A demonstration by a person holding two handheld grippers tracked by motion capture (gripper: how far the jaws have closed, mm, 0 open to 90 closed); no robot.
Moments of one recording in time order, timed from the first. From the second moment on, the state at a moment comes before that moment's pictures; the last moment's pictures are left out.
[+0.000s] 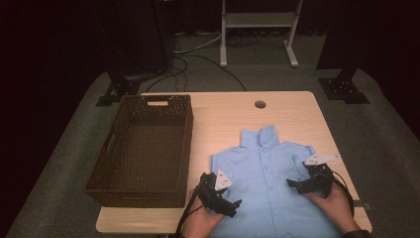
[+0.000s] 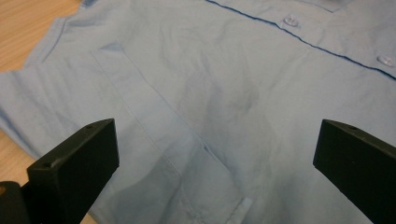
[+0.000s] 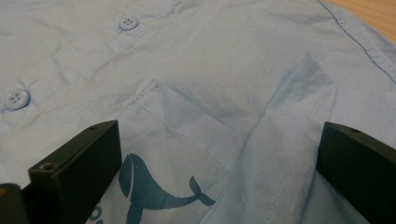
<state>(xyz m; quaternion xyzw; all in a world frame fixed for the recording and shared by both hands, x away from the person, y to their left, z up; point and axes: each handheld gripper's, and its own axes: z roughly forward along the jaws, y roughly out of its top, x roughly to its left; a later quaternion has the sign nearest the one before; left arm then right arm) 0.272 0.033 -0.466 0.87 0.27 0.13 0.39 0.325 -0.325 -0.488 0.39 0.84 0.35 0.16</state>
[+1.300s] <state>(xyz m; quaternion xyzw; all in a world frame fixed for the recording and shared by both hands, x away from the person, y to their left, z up) 0.295 0.036 -0.449 0.87 0.25 0.14 0.41 0.284 -0.346 -0.488 0.39 0.83 0.35 0.16</state>
